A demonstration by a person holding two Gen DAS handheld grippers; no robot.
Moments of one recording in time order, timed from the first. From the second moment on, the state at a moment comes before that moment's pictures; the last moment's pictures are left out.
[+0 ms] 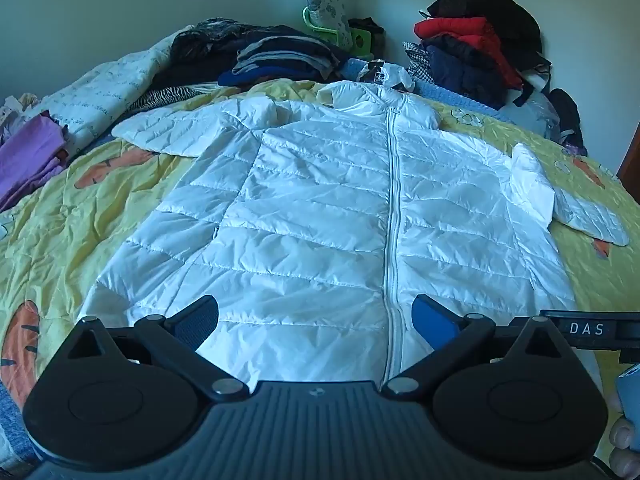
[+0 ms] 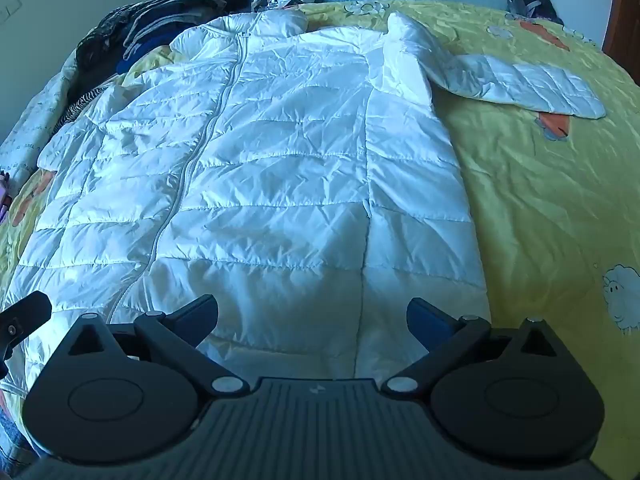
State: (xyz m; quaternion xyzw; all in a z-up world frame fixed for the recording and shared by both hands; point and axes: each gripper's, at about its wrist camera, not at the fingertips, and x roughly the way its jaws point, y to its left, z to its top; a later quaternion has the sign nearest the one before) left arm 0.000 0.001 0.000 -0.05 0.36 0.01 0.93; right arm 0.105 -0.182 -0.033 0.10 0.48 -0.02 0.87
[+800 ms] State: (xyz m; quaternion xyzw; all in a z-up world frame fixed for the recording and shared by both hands) left arm 0.013 -0.001 -0.011 -0.02 0.40 0.02 0.91; right arm 0.108 -0.186 -0.034 0.11 0.47 -0.01 0.87
